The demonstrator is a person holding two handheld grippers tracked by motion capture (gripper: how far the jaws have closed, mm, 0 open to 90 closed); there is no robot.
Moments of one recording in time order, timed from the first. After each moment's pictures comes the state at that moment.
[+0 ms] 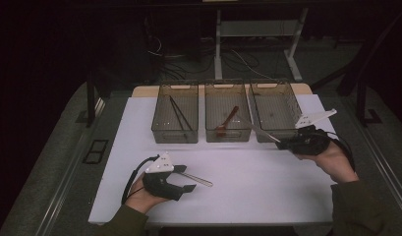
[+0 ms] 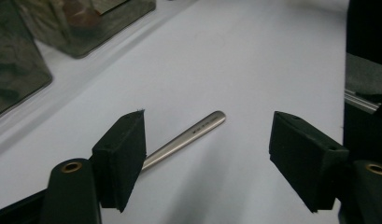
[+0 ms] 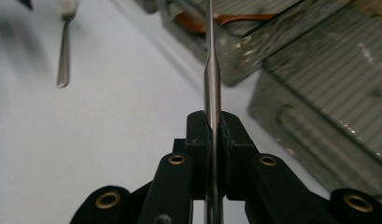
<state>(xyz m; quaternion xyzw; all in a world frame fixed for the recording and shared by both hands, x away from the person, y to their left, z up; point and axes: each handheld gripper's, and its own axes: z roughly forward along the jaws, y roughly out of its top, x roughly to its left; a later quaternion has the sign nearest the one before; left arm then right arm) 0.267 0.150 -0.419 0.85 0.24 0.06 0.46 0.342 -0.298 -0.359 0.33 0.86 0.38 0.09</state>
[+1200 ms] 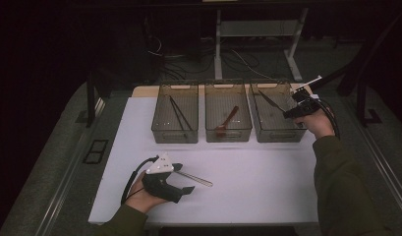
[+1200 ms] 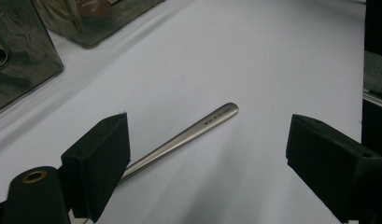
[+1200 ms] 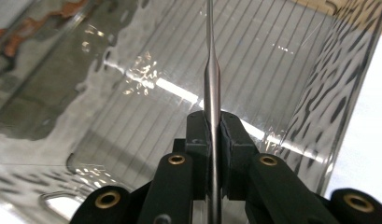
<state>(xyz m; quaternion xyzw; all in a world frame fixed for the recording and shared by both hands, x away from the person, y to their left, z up) 0.269 0.150 -0.424 0.85 0.25 0.07 0.45 0.475 -0.320 -0.383 0.52 0.81 0.25 0.12</state>
